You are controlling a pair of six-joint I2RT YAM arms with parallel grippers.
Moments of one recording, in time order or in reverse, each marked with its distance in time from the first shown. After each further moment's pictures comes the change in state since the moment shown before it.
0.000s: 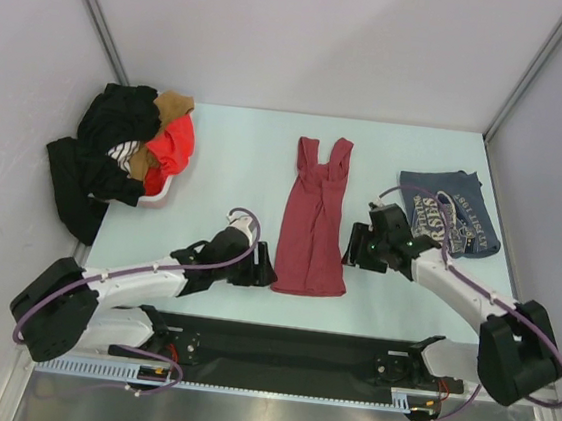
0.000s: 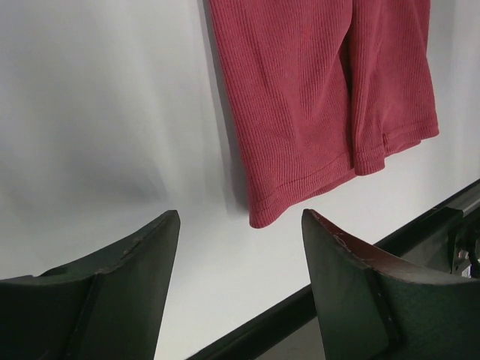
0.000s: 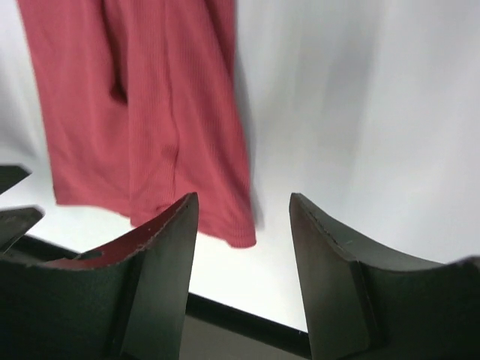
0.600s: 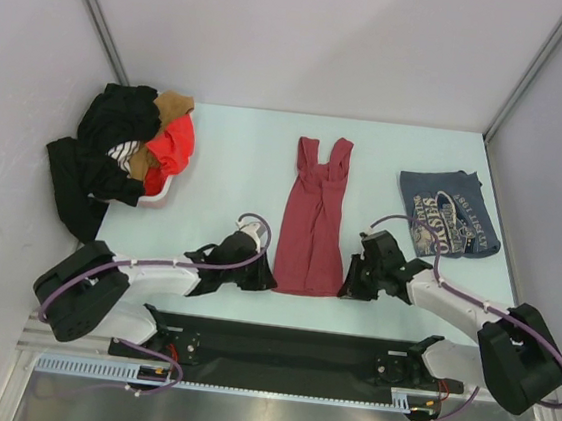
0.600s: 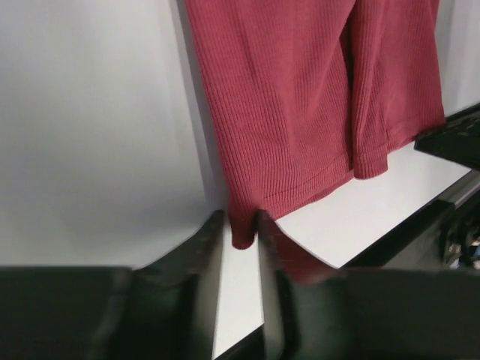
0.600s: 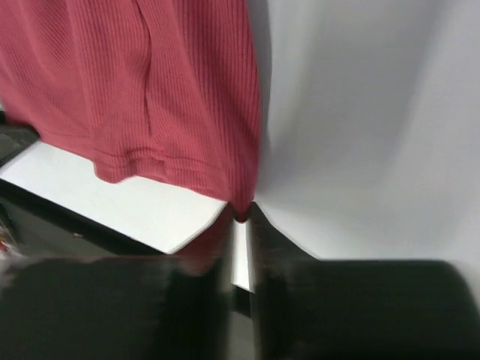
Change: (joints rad) left arm -0.016 0.152 -0.024 0.174 0.077 -0.046; right arm 0.077 -0.064 -0.224 0.094 -0.160 0.122
